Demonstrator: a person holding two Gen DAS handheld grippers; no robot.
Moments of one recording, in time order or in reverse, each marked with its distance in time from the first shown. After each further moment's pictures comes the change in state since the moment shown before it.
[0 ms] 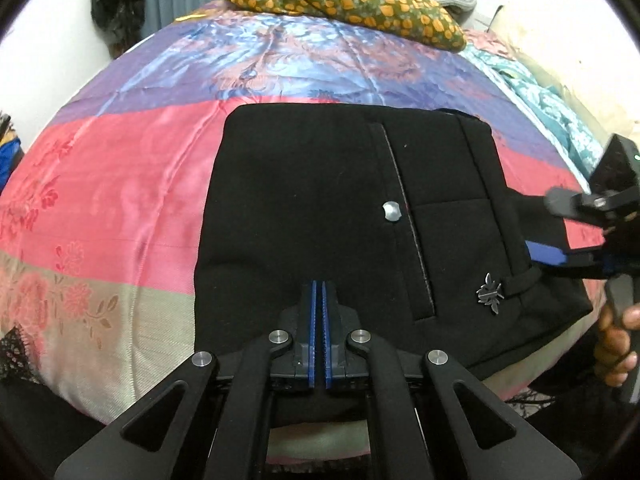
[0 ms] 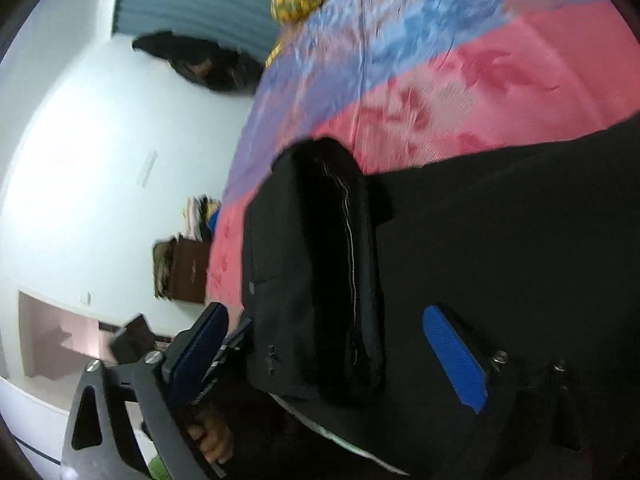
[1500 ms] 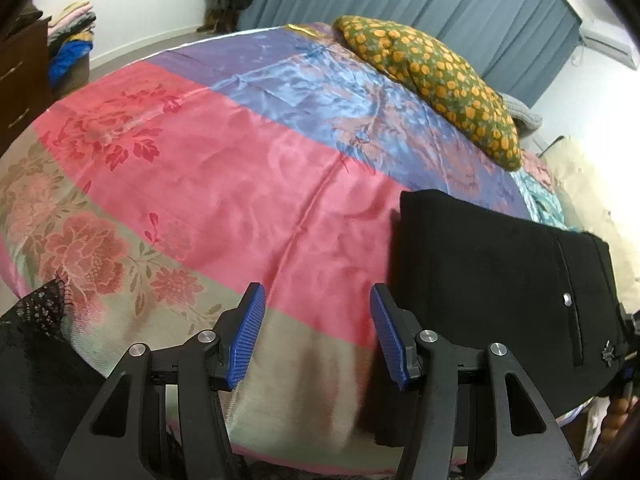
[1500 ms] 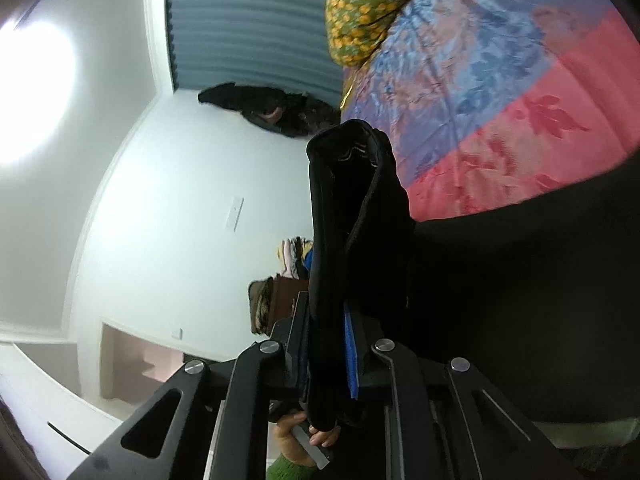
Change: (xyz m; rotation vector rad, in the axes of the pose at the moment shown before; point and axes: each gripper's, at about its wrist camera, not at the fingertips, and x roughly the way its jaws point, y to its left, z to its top) left arm -0.047 0.108 0.000 -0.425 -0.153 -0.021; right arm -0.073 0.039 -0.013 0.111 -0.170 0.364
